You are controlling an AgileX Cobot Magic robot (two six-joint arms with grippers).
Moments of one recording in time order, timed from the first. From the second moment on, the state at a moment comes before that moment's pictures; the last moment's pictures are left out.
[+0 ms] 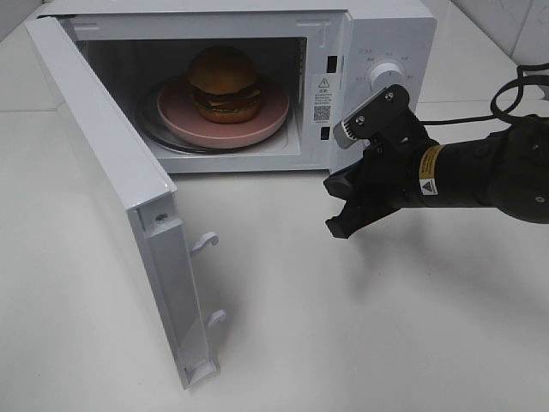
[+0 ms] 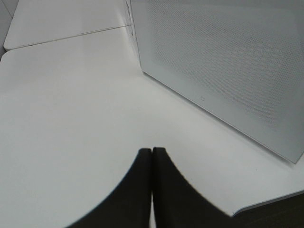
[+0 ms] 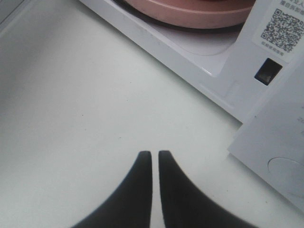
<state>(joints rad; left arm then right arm) -0.07 0.00 -0.50 -0.11 1.06 0.20 0.39 1.81 -0.71 -0.74 -0.51 0.25</state>
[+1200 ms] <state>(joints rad) -0.07 0.00 -0.50 -0.11 1.06 0.20 0.39 1.63 -0.92 0.15 0.50 -0.33</state>
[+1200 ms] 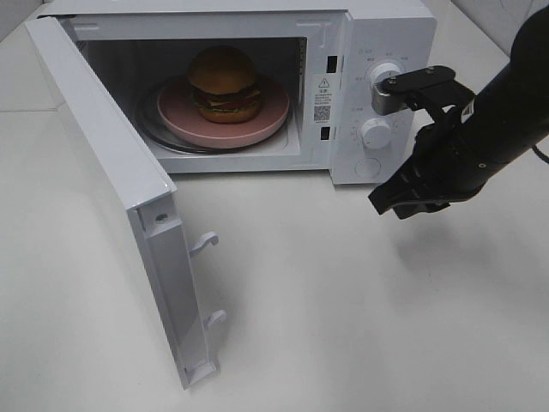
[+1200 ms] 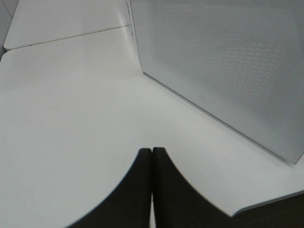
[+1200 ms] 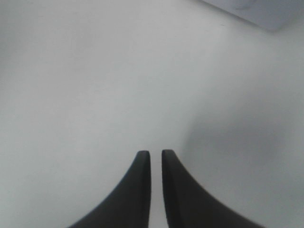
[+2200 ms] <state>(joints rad) -0.07 0.00 -0.50 -0.11 1.06 0.20 0.65 1.79 -1.16 0.22 0.41 -0.84</state>
